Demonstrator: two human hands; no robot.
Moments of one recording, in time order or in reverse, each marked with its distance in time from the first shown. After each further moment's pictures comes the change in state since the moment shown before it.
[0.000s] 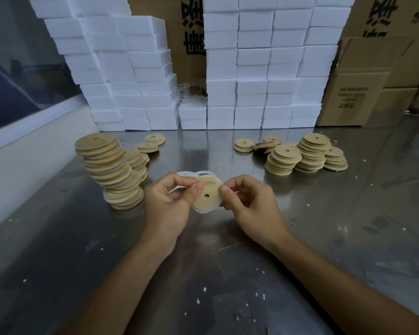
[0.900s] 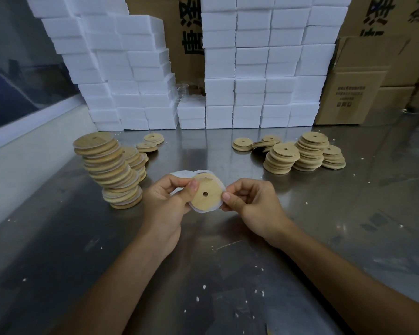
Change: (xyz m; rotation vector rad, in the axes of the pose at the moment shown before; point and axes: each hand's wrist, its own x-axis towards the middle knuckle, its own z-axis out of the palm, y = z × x) left_hand -0.002 0.003 0.000 -0.140 -0.005 -0.167; right_hand 0.004 0.001 -0.008 0.167 -0.115 0.158
